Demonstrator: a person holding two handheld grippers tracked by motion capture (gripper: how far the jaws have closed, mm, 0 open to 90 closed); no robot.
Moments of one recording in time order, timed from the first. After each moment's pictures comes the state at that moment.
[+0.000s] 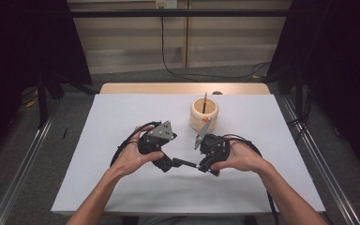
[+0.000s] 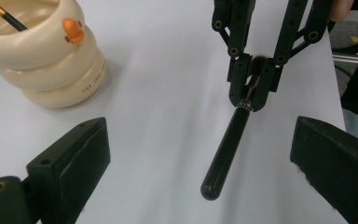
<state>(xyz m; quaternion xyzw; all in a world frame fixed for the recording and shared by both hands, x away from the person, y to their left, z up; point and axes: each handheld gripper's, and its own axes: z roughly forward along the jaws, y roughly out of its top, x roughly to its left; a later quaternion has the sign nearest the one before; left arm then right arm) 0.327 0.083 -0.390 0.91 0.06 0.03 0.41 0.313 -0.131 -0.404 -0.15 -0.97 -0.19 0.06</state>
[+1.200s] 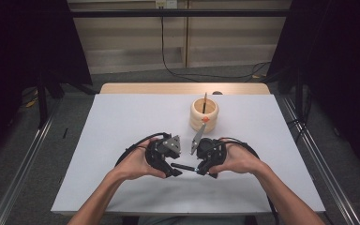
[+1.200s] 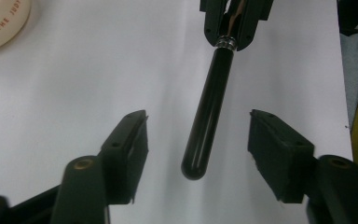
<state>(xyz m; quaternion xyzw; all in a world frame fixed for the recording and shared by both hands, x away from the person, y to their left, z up) 0.320 0.066 -0.415 0.96 0.02 -0.02 0.29 0.308 -0.121 -0.411 -0.13 -0.98 -0.17 0.05</state>
